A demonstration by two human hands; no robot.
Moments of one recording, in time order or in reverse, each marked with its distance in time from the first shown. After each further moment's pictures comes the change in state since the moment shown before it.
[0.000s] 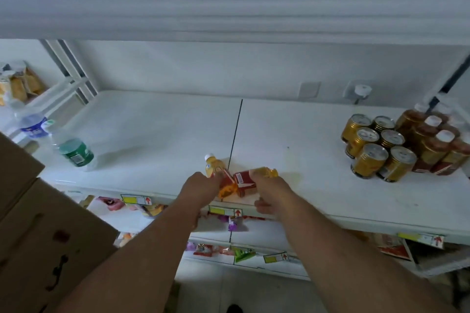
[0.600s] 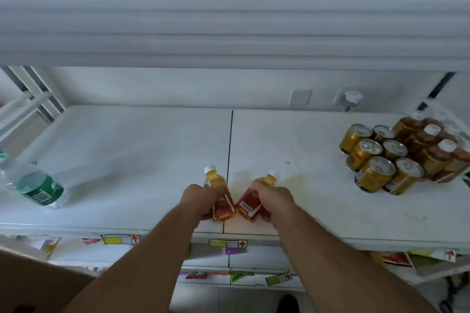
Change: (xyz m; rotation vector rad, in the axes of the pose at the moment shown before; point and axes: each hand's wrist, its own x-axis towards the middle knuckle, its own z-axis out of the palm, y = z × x) left_hand 0.081 0.011 -0.004 -0.400 -0.171 -0.129; right_hand 0.073 -0.019 0.021 0.257 0.191 0.109
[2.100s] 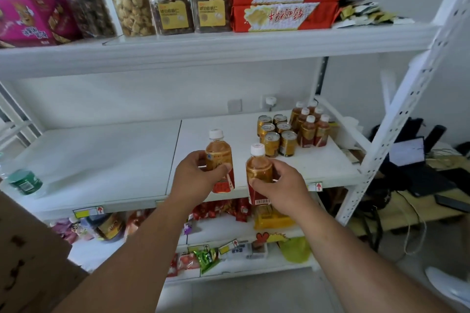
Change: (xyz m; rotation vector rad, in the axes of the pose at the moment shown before) left_hand -0.289 -0.023 0.123 0.045 0.052 0.743; right_hand -0.187 0.119 -0.276 -0.139 0.035 -0.840
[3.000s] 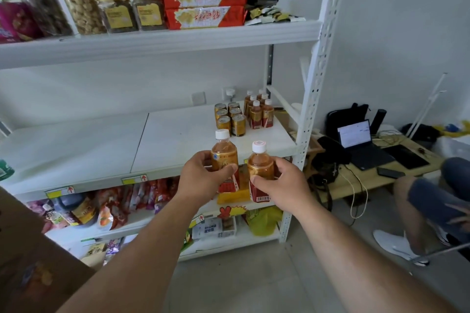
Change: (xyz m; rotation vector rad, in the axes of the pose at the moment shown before) left_hand -0.175 0.051 0.107 -0.009 -0.106 0.023; right_hand -0.161 0.040 -0.144 0.017 0.098 0.023
